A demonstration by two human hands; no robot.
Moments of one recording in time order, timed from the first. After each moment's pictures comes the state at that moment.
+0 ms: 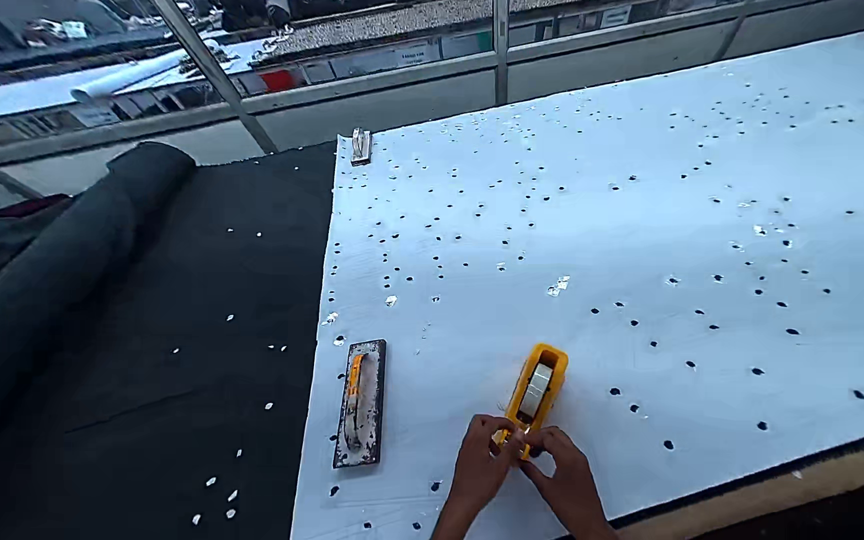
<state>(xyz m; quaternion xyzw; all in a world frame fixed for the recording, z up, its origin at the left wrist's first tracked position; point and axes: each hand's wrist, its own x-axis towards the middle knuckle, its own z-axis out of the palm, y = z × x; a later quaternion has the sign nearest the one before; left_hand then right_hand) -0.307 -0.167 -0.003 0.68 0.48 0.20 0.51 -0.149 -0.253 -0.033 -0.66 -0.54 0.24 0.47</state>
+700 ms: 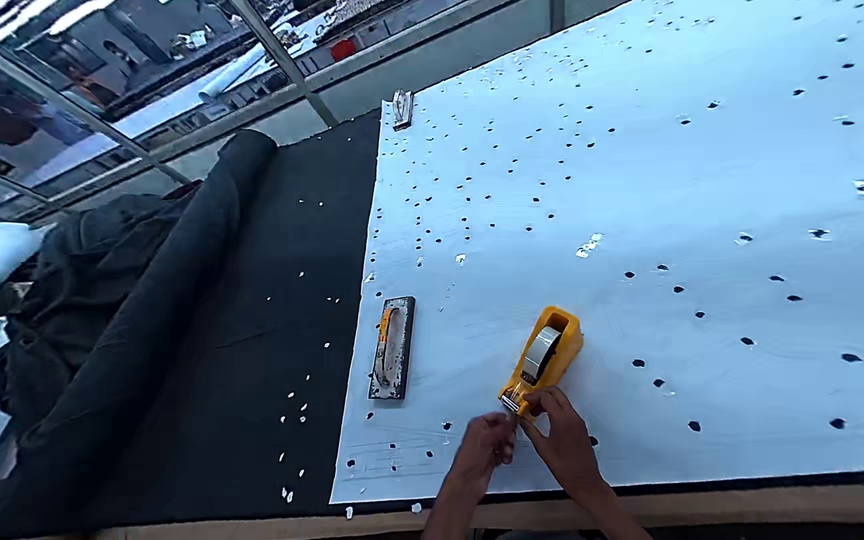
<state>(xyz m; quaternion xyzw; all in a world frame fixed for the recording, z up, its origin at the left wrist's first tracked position) -0.311 -0.221 -0.008 0.28 0.56 0.24 0.74 -0.146 -0.251 -0.039 -0.63 -0.57 0.29 0.45</state>
